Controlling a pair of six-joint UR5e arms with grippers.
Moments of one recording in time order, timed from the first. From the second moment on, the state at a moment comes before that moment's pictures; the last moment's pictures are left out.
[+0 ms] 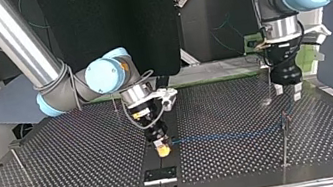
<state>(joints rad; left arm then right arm) 0.02 -1.38 -1.93 -2.91 -1.67 -1.89 2.27 -0.96 1.09 -0.35 1.52 1.69</state>
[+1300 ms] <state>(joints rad) 0.01 -1.34 -1.83 -3.05 -1.60 -1.68 2.28 -0.96 1.09 -0.34 1.52 1.69</state>
